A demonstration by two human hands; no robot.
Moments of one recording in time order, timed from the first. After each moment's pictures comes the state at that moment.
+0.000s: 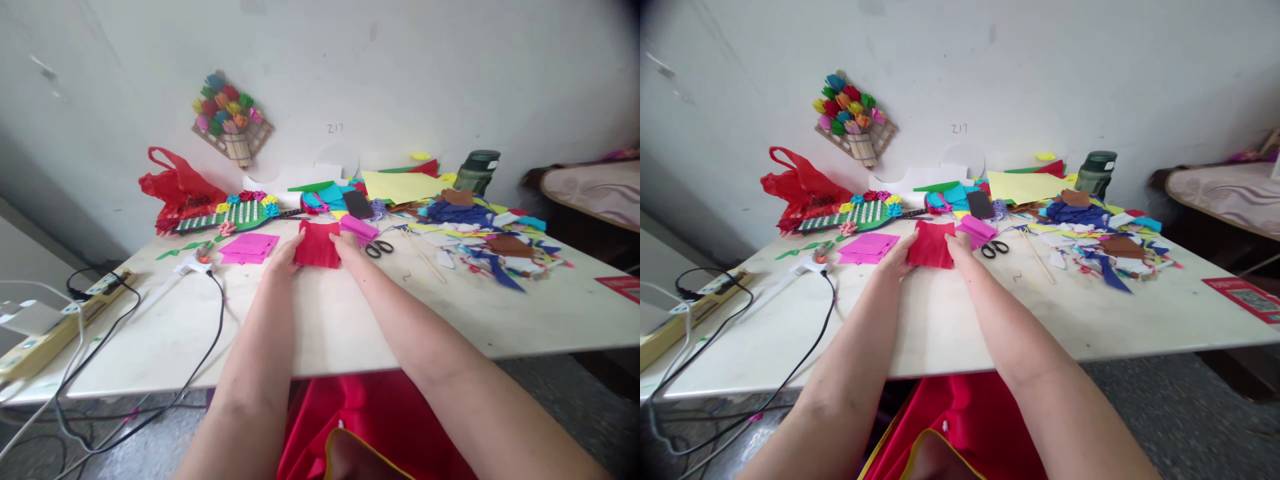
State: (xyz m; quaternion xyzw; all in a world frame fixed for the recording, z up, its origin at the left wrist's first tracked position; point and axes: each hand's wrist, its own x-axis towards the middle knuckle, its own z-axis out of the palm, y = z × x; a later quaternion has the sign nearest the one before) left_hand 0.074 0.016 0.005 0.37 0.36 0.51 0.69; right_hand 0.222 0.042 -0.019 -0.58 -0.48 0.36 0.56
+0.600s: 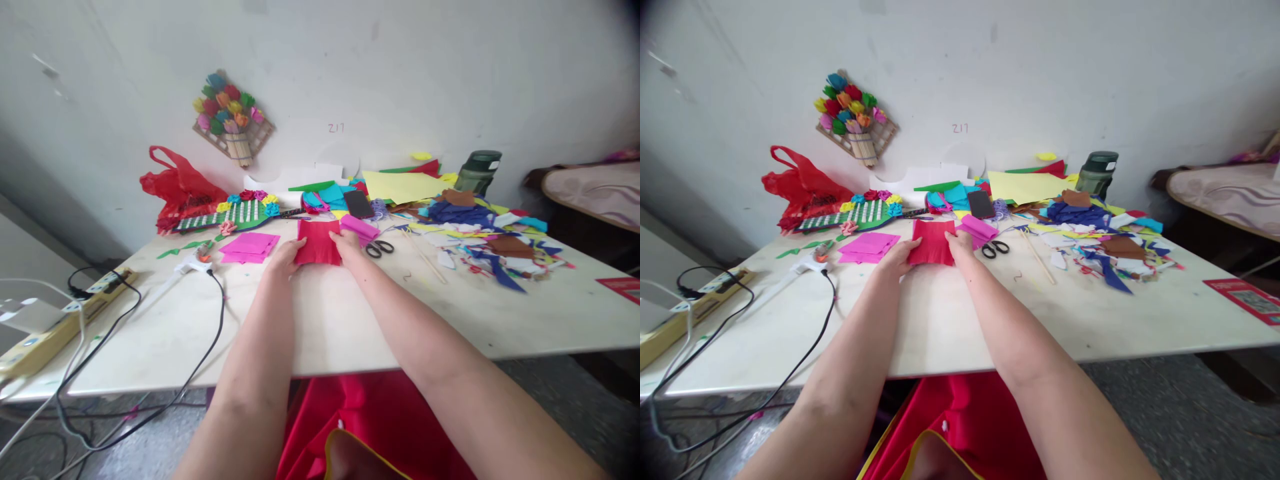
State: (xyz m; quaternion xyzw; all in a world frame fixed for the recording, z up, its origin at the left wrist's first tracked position) left_hand 0.074 0.017 0.008 0.32 0.43 0.51 0.67; right_hand 0.223 0.045 -0.022 -0.59 -0.49 0.32 0.56
